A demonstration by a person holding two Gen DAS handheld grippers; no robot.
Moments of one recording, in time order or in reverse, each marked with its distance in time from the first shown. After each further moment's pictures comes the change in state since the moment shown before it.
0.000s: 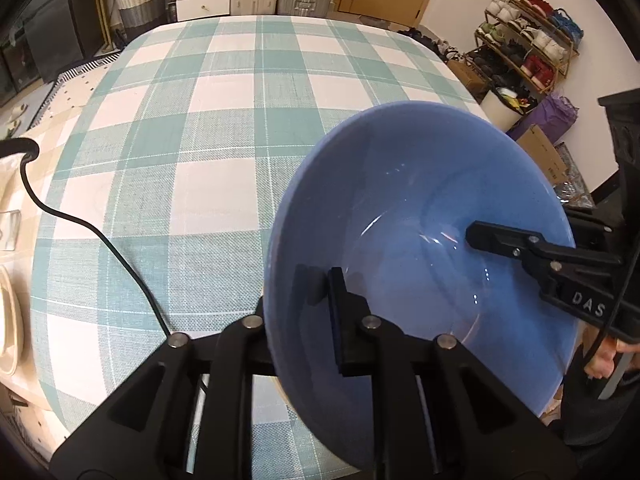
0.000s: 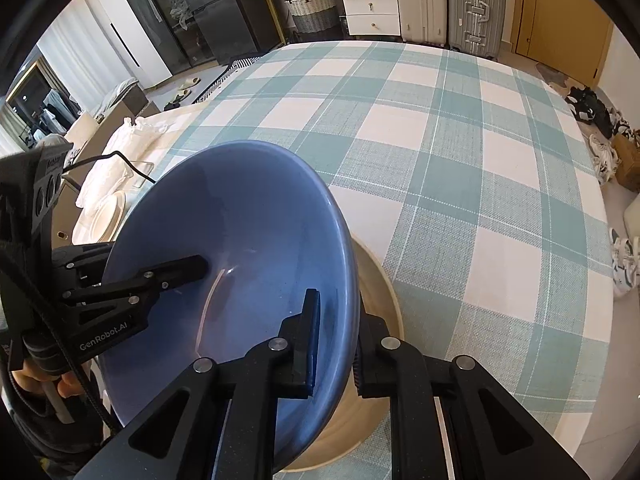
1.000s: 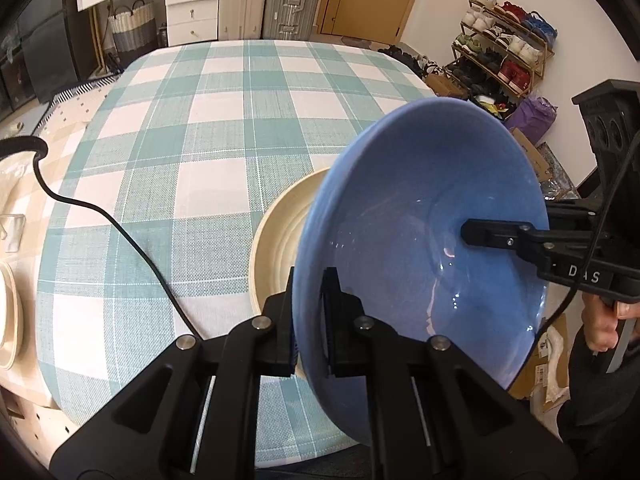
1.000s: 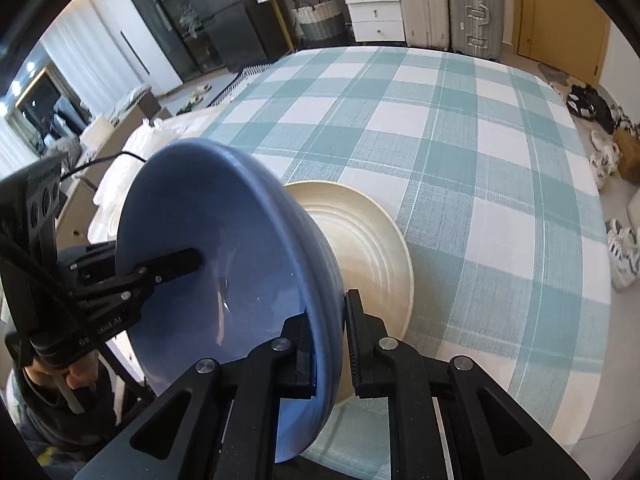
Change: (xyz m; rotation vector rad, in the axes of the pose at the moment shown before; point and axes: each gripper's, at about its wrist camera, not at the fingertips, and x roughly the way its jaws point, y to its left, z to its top) left arm -0.057 -0.008 -0.055 0.043 -0.088 -0.055; right arm -0.028 0.004 -0.031 0.001 -0.013 0.047
